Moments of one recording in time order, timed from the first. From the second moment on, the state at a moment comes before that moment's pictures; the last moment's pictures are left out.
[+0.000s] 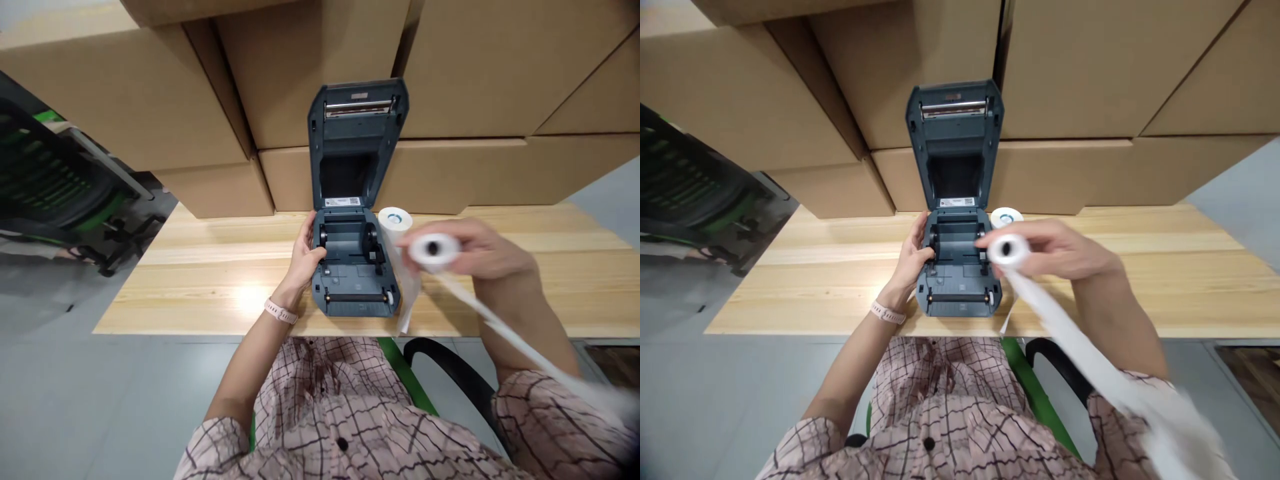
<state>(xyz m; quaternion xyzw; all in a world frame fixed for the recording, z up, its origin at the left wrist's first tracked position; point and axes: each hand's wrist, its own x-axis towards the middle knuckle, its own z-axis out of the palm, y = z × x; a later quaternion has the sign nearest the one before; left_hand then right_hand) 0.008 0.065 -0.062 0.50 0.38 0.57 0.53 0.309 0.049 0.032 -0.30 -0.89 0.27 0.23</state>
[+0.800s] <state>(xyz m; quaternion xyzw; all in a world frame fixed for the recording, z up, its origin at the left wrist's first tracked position) 0.008 0.058 -0.067 0.51 0.36 0.57 0.54 0.206 -0.038 -0.014 -0.32 -0.91 -0.05 0.26</state>
